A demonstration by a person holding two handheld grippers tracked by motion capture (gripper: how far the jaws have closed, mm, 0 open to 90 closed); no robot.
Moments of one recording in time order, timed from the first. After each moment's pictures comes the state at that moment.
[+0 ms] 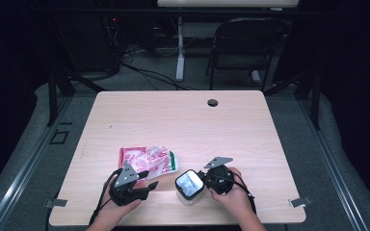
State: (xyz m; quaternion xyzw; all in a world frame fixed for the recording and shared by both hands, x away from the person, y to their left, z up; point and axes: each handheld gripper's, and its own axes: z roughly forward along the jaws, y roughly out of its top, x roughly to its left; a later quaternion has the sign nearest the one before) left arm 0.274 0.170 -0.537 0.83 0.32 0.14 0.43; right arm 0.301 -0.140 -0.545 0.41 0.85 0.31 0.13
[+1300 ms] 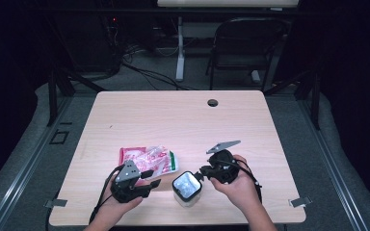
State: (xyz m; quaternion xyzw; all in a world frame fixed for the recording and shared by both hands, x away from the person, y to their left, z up) left arm 0.275 0.160 -0.518 0.84 0.31 0.11 0.44; right arm 0.302 -0.139 -0.468 0.42 0.84 0.33 0.07
